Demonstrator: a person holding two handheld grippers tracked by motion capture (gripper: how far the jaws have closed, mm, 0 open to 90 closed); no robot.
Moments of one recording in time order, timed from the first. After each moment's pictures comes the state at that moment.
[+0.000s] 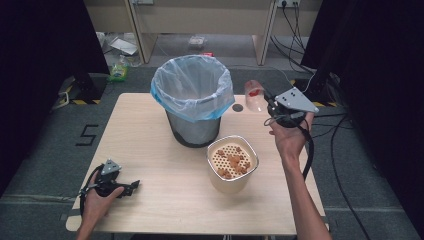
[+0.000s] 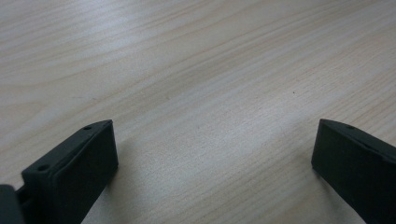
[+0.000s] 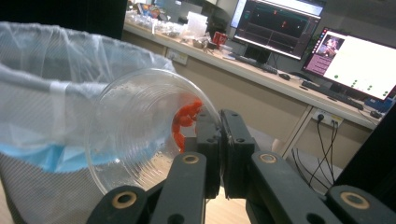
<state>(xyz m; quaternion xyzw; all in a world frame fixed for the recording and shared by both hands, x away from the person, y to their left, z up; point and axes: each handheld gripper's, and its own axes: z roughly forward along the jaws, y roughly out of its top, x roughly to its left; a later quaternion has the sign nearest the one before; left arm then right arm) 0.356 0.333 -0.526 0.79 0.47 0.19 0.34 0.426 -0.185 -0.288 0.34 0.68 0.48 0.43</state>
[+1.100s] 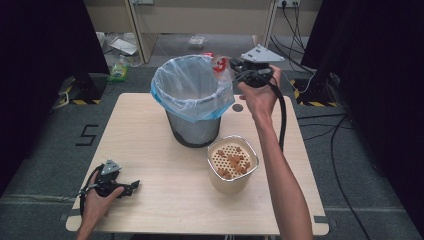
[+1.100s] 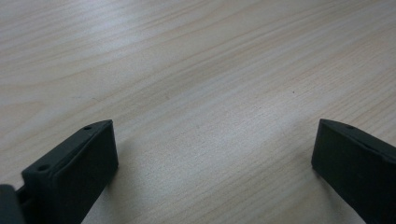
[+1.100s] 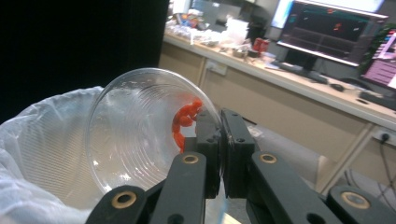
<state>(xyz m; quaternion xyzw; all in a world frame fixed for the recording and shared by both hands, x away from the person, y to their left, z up) 0.356 0.333 -0.526 0.79 0.47 0.19 0.34 0.494 -0.105 -0.231 0.30 0.72 0.51 0.36</state>
